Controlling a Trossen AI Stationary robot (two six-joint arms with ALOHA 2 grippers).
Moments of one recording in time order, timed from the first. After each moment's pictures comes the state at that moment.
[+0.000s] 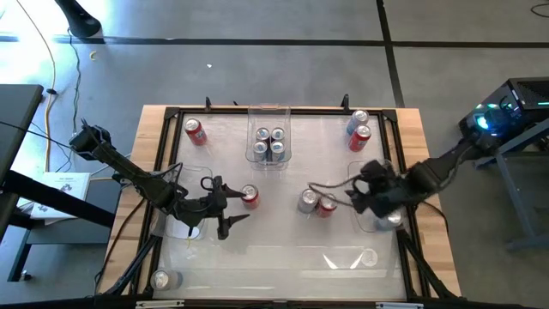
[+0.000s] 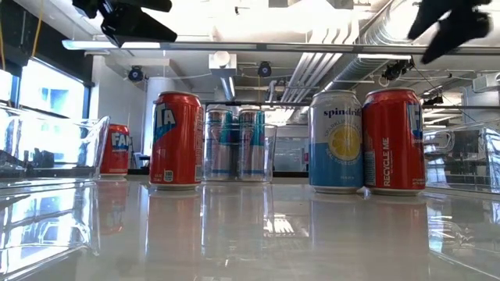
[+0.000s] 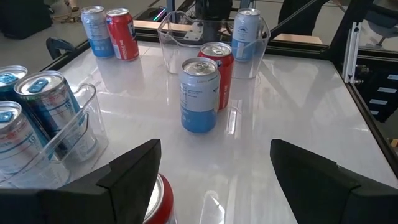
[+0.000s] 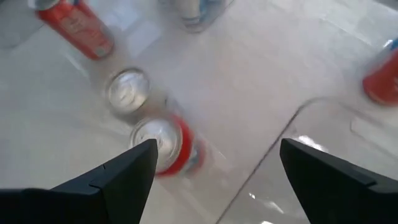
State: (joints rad) left arm -0.56 1.20 0.68 0.04 -0.70 -0.35; right arm 0.50 1.07 1.05 -1.17 0.56 1.24
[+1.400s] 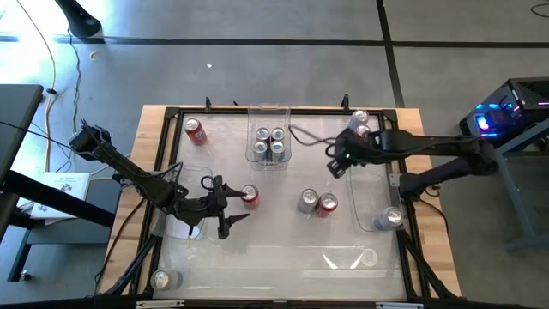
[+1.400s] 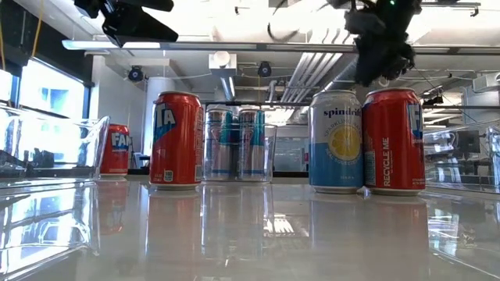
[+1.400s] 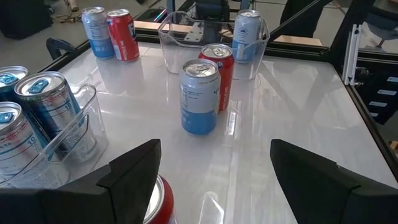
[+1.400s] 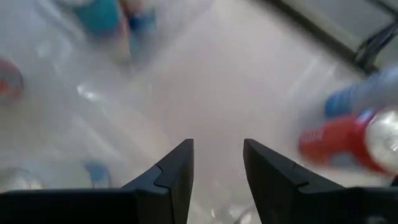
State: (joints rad) left arm -0.56 1.20 0.68 0.04 -0.69 -0.35; right arm -0.11 1.22 1.13 -1.03 0.38 0.65
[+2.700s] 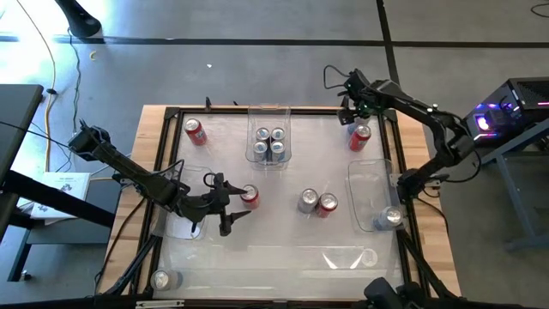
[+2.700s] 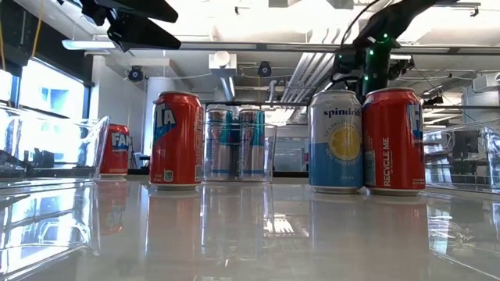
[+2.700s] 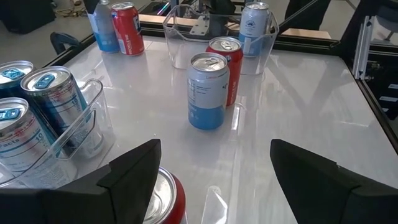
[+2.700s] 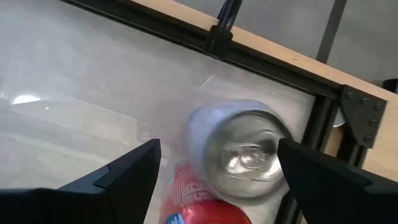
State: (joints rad) left arm -0.52 1.20 0.68 0.02 -0.66 -0.34; right arm -0.90 1.52 1.21 -0.97 0.22 0.28
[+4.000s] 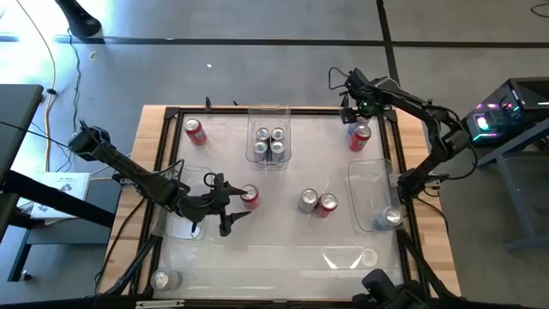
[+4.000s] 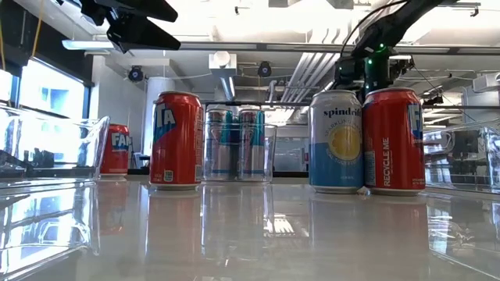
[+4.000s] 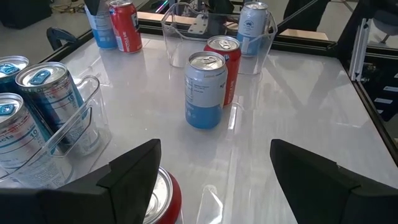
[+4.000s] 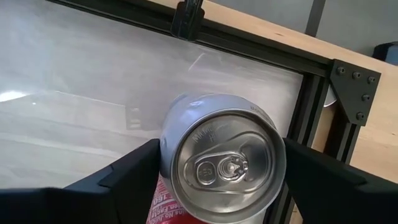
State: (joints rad) left arm -0.52 1.20 0.68 0.02 -0.65 -0.36; right arm -0.96 1.61 1.23 -1.01 0.22 0.33
